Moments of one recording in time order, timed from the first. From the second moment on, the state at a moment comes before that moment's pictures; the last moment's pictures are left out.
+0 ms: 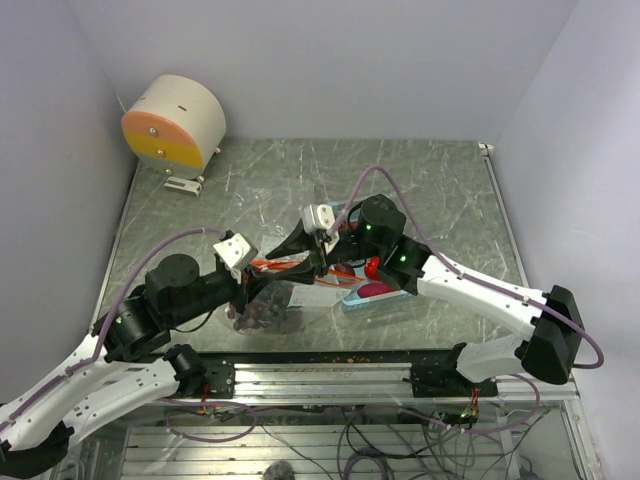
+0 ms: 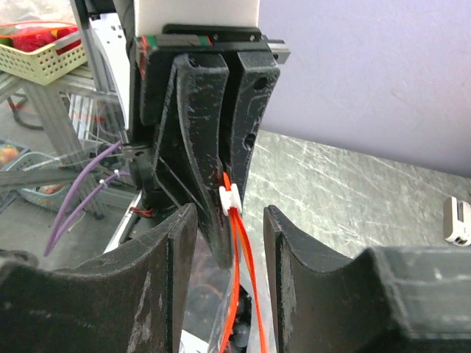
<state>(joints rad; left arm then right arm) -0.90 0.56 0.84 -0.52 0.04 -0.12 0.96 1.34 1.07 0.32 -0.82 -0.12</state>
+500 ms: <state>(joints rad) -0.90 0.53 0.84 -0.53 0.05 -0.12 0.96 1.39 1.11 0.34 -0.87 -0.12</state>
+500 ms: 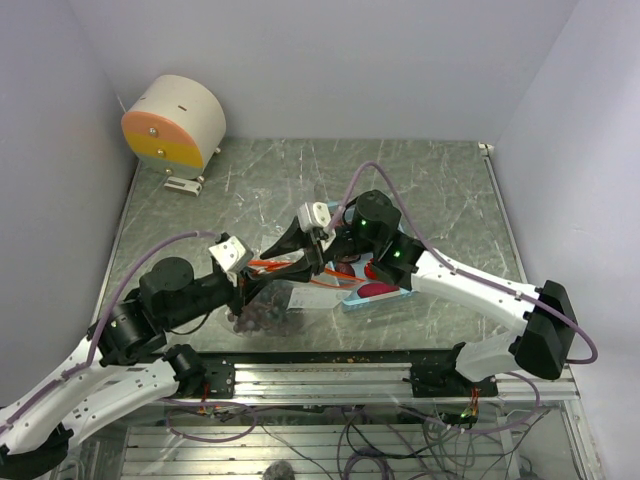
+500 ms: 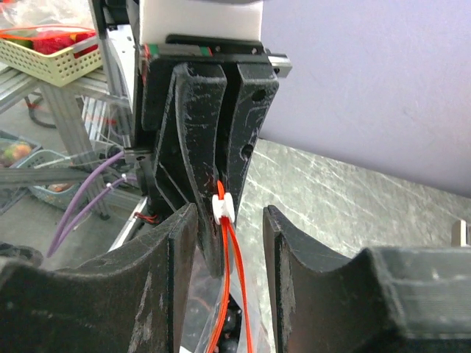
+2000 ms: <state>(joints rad) -0.90 0.43 0.86 -0.63 -0.02 -0.11 0.87 1.45 1.17 0.16 -1.00 -0.19</state>
